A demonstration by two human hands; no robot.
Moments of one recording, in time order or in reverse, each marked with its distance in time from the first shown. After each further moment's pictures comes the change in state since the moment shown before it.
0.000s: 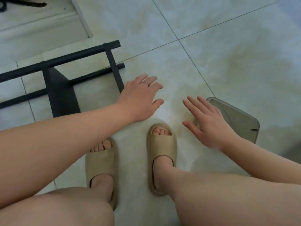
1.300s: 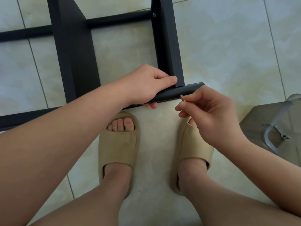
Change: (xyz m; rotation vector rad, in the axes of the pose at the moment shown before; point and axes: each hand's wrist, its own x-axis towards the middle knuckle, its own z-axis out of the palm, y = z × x) left_hand -0.026 -0.116 0.064 -1.018 -0.236 -0.434; right_hand 0.089 -0.112 0.091 1.052 0.017 0.156
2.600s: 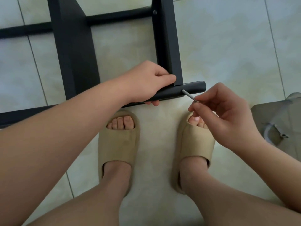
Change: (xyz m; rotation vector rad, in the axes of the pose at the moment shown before) left_hand 0.002 -0.001 -0.001 0.052 0.039 0.017; right_hand -0.009 -0.001 -0.026 -0.186 -0.072 -0.207
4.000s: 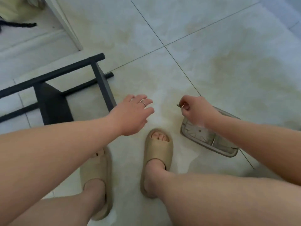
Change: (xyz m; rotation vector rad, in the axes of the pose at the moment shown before) left_hand -0.025 0.125 0.090 1.444 0.006 0.611; right_hand -0.033 0.005 -0.178 -0.632 0.034 0.271
